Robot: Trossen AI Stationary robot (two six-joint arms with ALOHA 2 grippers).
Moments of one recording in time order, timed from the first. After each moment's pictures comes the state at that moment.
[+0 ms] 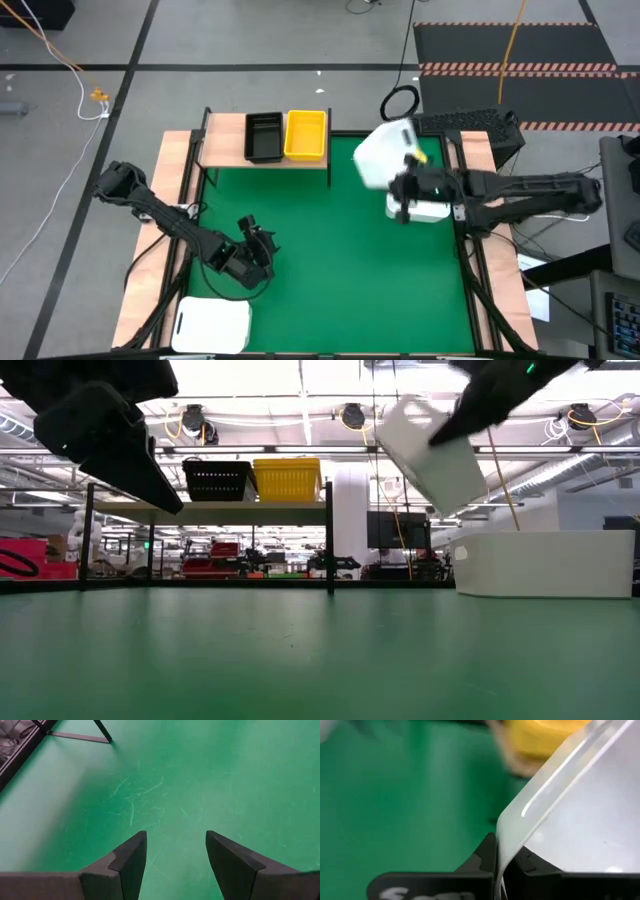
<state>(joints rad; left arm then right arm) -0.56 1.45 0.80 -0.50 -0.72 -0.69 -0.04 0.91 0.73 -0.37 0.24 -0.11</state>
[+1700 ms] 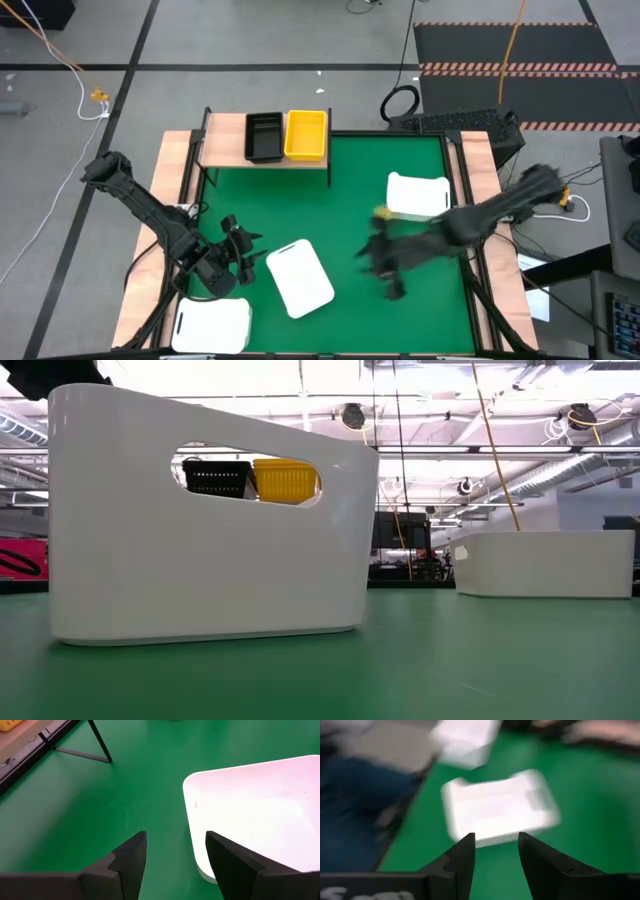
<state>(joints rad) -0.71 1.25 0.83 -0.66 -0.80 -0.84 0.47 1.37 1.32 -0.63 0.23 0.14</state>
